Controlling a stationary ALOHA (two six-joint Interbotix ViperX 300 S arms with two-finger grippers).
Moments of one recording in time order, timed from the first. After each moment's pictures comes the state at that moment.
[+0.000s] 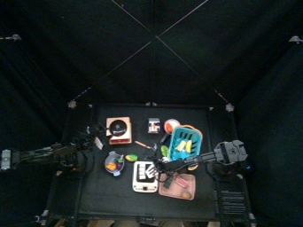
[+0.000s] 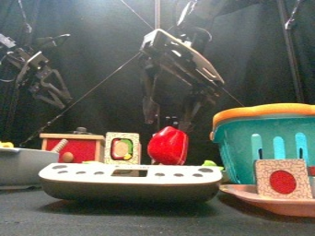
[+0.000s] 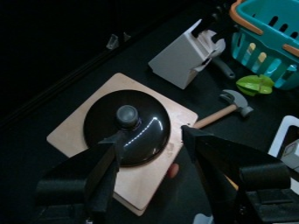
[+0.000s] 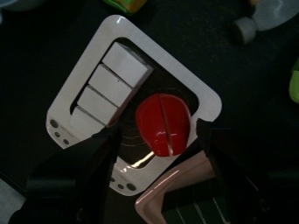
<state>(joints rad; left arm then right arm) 0.29 -0.96 1.17 0.94 0.41 -1.09 0.14 0.18 0.22 -0.28 0.78 1.24</state>
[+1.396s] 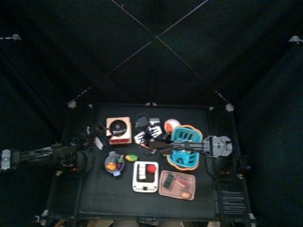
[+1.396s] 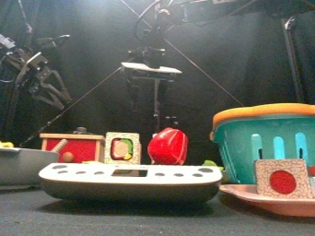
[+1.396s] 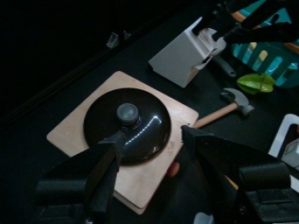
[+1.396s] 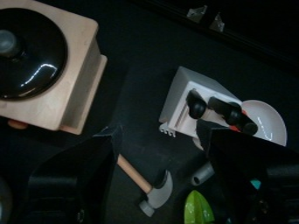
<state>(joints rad) 0.29 -0.96 1.18 0.94 0.41 -1.09 -0.12 0.36 -0.26 -0.75 1.20 1.24</state>
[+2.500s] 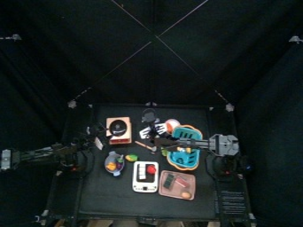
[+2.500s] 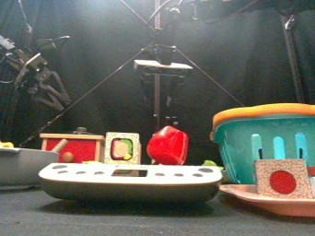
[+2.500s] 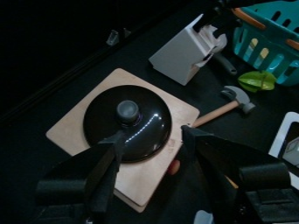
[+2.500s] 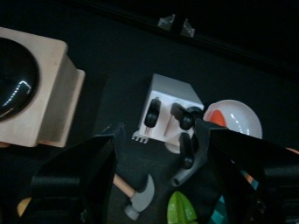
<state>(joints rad) 0.29 -0.96 1.19 0.94 0.40 -1.09 -0.14 0.26 -0.16 -0.77 1.20 1.31</state>
